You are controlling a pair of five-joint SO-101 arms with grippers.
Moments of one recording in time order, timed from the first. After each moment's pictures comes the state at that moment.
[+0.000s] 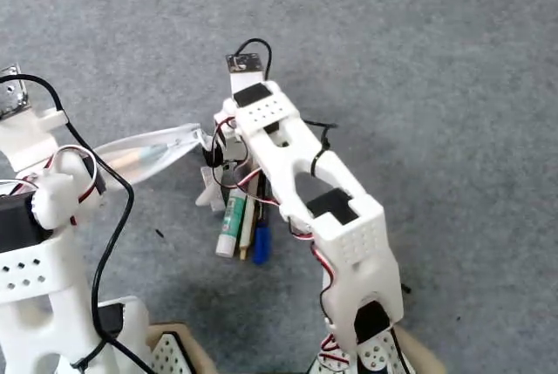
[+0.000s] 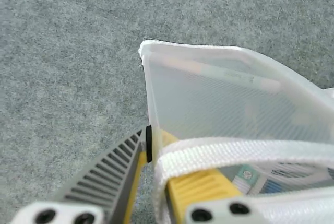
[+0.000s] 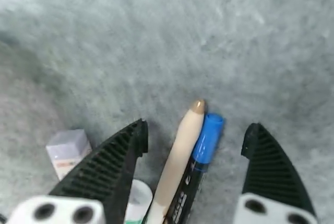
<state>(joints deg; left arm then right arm) -18.7 -49.1 20.3 94.5 11.3 -28.4 34.8 -12.4 72.0 -21.0</state>
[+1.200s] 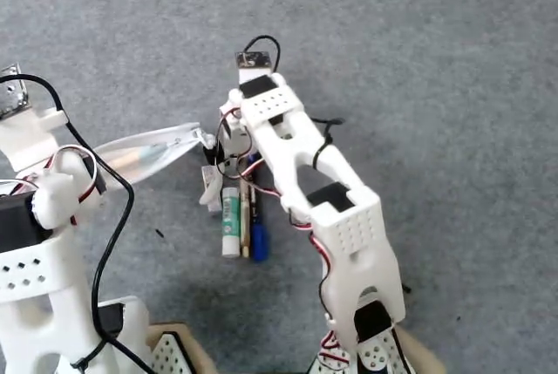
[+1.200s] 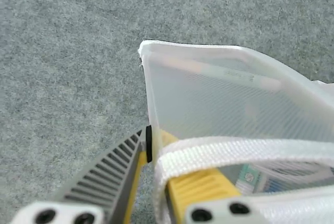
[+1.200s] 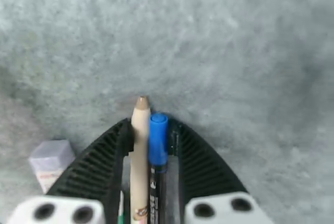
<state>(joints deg) -18.7 -49.1 20.2 94.5 11.3 -25.2 40.3 -21.1 78.6 -21.2</state>
